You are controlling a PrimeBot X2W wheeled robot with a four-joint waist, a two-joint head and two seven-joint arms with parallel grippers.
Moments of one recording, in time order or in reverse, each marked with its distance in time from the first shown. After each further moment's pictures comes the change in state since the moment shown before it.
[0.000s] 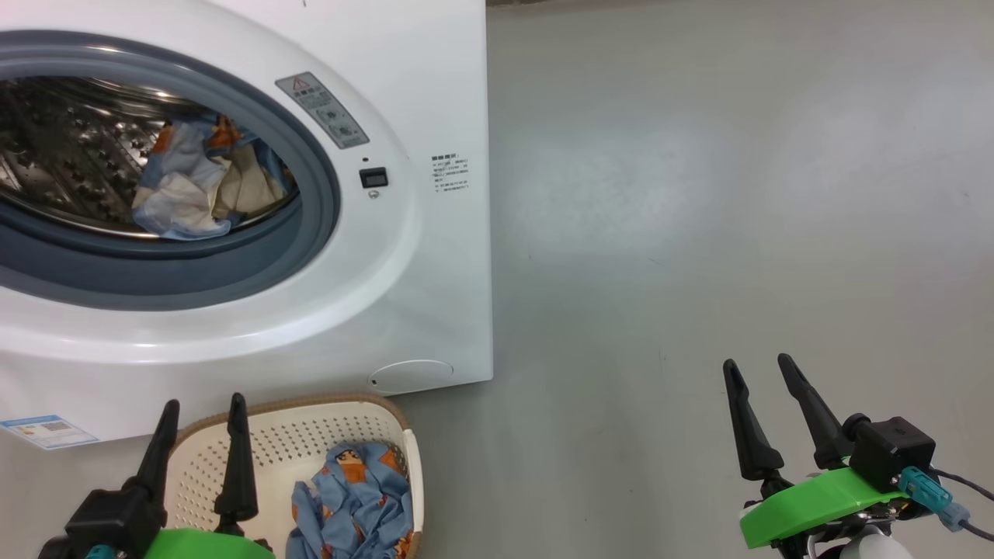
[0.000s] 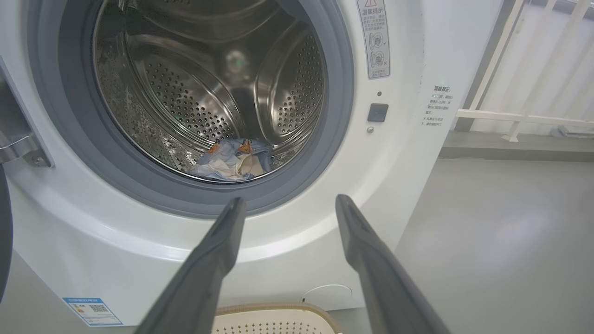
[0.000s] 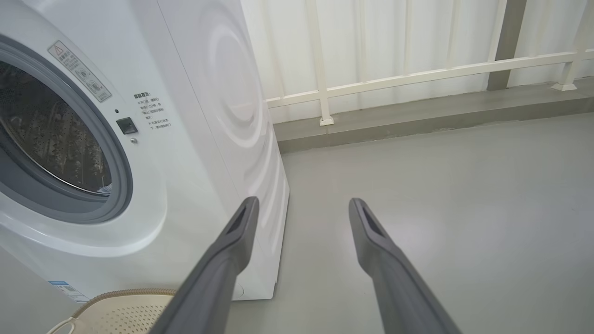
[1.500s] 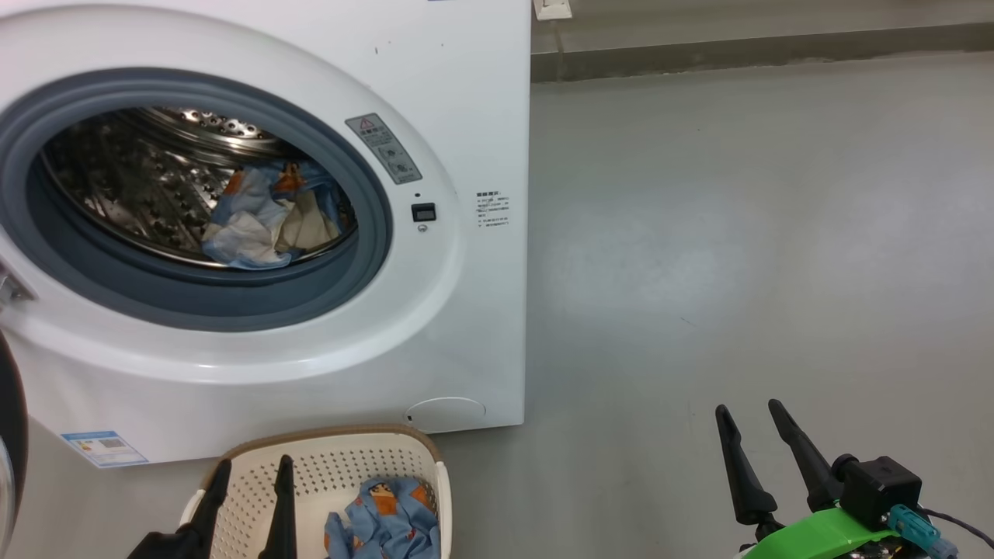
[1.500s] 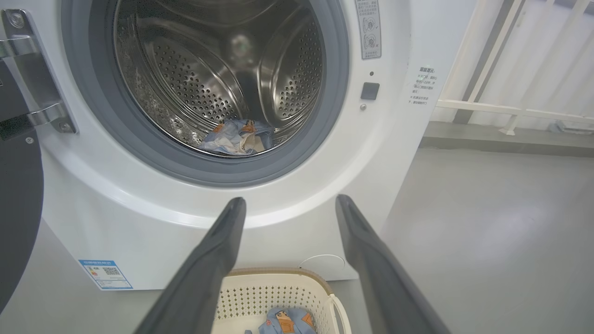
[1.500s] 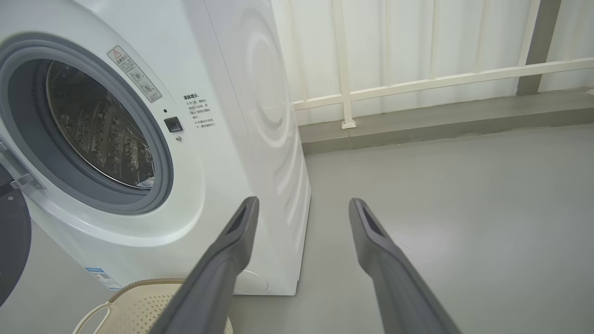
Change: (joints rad) left arm 0.077 -0.002 -0.080 0.058 -0.019 0.021 0.000; right arm 0.076 0.001 0.020 0.011 0.007 0.000 0.000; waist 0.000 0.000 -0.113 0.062
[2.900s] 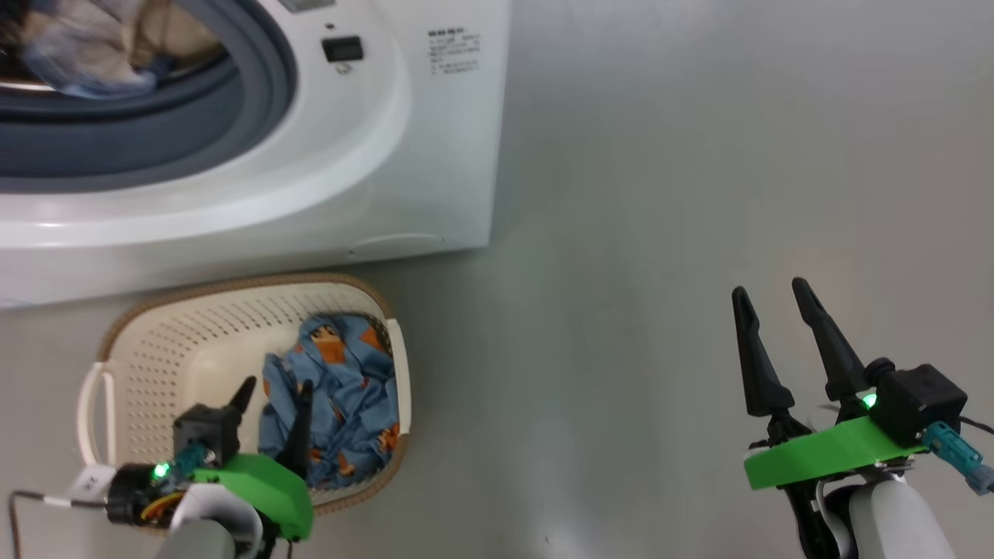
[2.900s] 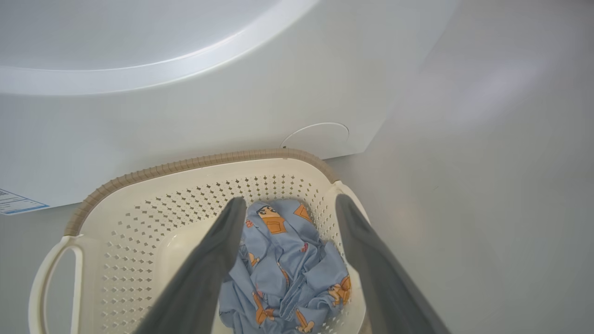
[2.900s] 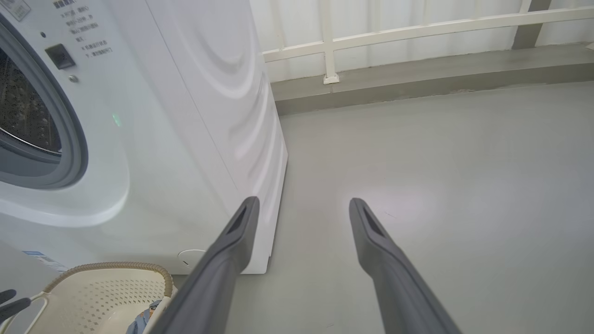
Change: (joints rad) left arm -0.401 0.036 -0.092 0.481 0.066 -0.019 0.000; right arm -0.154 -0.001 -0.023 -0.128 -0.028 0.000 0.000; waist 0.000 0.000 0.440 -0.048
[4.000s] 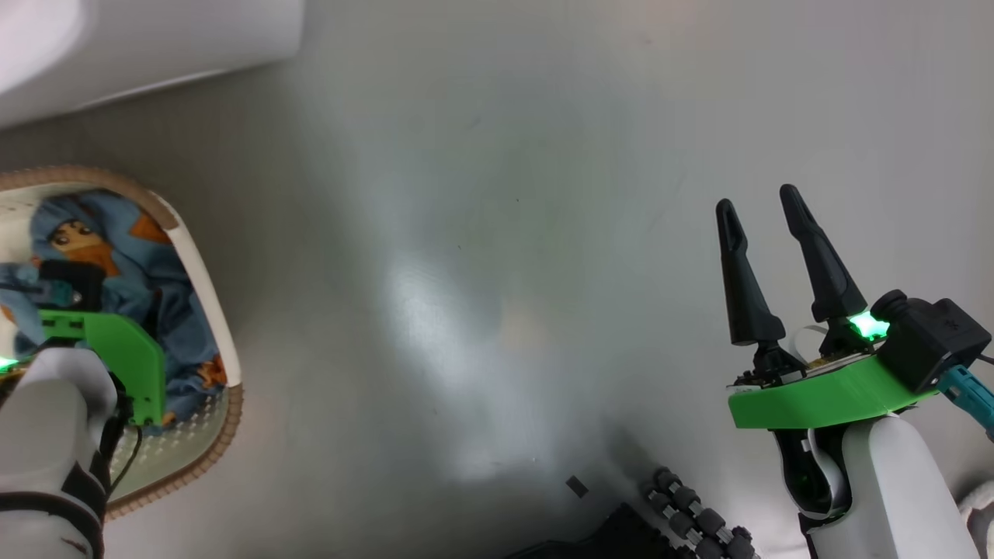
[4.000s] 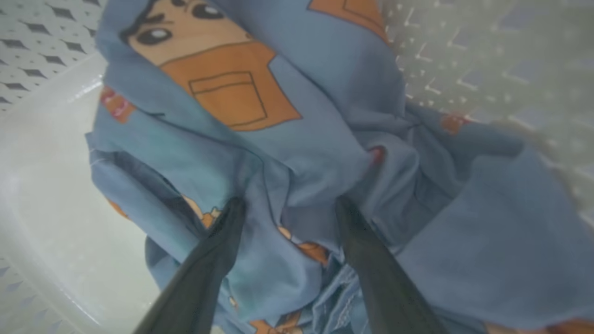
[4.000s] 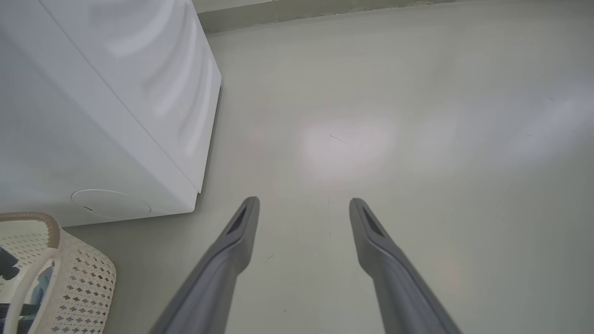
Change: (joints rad) left arm -0.542 0.182 -0.070 0.621 0.055 -0.016 0.222; right arm -0.123 0.001 0.063 -0.084 0.063 0.000 0.000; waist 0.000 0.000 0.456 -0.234
